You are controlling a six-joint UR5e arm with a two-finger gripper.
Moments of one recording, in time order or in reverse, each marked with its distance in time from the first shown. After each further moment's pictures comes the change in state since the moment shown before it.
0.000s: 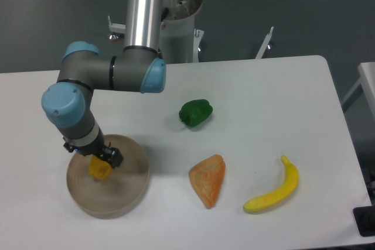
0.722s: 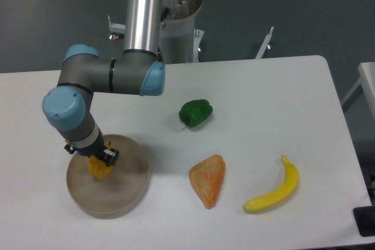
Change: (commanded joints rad) arm -0.095 -0.063 -0.028 0.002 -0.006 -0.118
